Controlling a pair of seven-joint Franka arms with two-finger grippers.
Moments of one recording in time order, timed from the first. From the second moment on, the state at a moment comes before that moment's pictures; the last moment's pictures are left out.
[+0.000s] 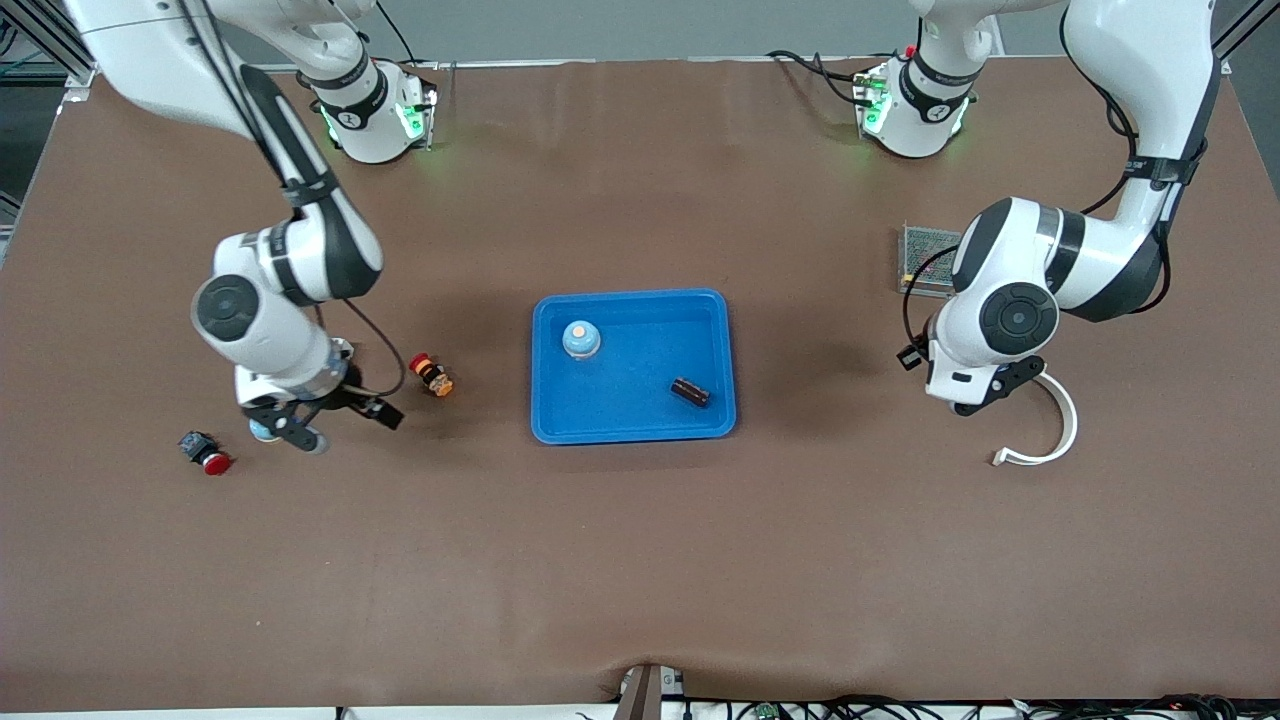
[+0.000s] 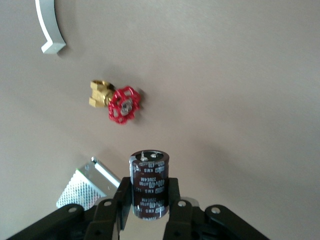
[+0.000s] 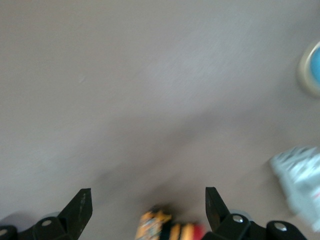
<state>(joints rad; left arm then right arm) 0.15 0.33 -0.39 -2.01 0.26 1.98 -0.91 0.11 0.36 0.13 -2.04 -0.06 2.46 0.83</state>
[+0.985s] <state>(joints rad) 0.25 0.33 -0.39 -2.21 0.33 2.18 -0.87 0.51 0.48 0.13 -1.77 -0.06 2.33 0.87</state>
